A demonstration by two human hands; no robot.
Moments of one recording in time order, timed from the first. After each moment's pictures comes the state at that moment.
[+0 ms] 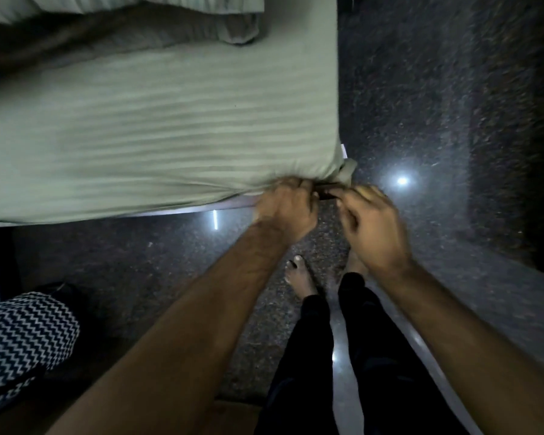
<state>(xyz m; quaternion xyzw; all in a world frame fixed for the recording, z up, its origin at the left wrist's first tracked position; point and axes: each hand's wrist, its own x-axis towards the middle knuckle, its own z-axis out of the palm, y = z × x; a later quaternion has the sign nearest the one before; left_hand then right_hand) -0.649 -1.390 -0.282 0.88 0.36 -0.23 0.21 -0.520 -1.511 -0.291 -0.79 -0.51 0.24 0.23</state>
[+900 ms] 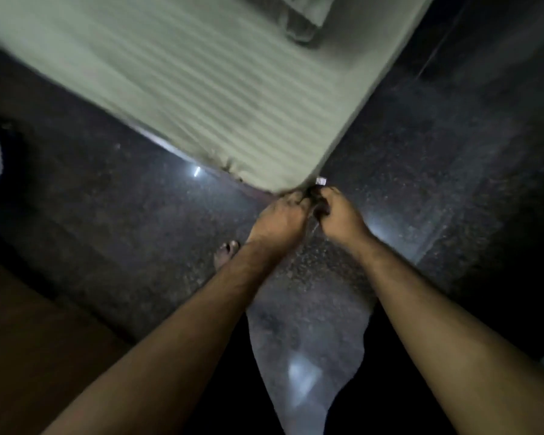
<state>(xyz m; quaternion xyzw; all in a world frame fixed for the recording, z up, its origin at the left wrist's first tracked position) -0.546 -1.440 -0.284 0.77 0.56 -0.13 0.28 -0.405 -1.433 -0.343 -0.63 -0.58 0.51 0.07</state>
